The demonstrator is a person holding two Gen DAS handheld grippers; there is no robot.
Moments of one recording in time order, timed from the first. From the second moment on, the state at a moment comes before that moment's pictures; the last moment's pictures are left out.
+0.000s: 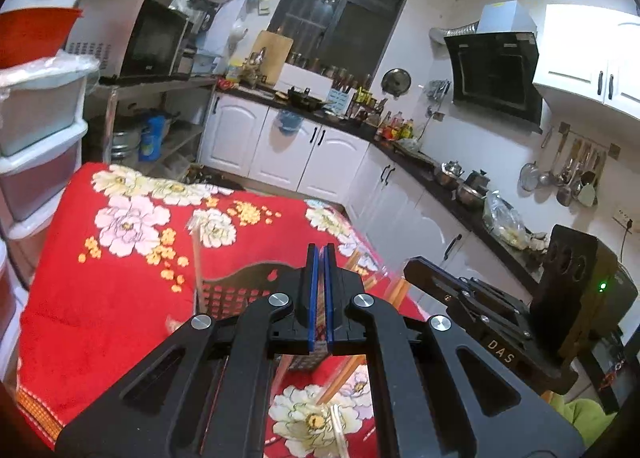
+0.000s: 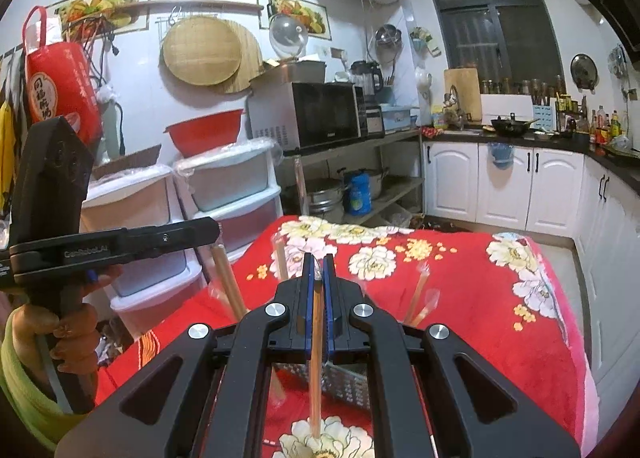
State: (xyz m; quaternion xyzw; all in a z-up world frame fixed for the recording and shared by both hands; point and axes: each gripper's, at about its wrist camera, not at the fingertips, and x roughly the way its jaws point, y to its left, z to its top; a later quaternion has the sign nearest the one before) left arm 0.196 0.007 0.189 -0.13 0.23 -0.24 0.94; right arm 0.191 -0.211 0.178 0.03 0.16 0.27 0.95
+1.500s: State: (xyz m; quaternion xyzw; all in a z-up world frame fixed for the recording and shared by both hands) left arm 0.269 -0.014 0.199 -0.13 0.20 -0.22 0.95; right arm 0.239 -0.228 0.200 0.05 0.10 0.20 0.97
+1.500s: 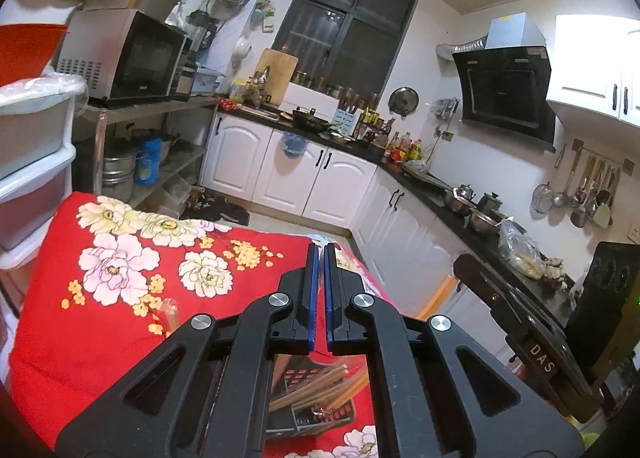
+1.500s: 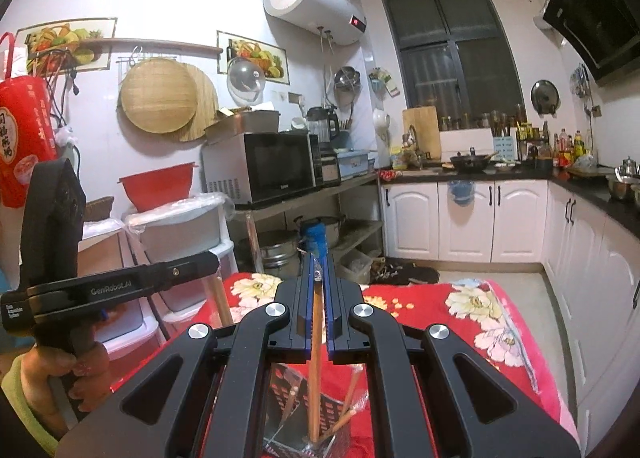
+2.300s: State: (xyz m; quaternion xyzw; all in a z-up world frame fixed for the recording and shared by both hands) left arm 0.269 -0.013 0.153 -0.15 0.25 -0.22 0.93; right arm 0.229 -0.243 0.154 0.09 0.17 0.19 0.96
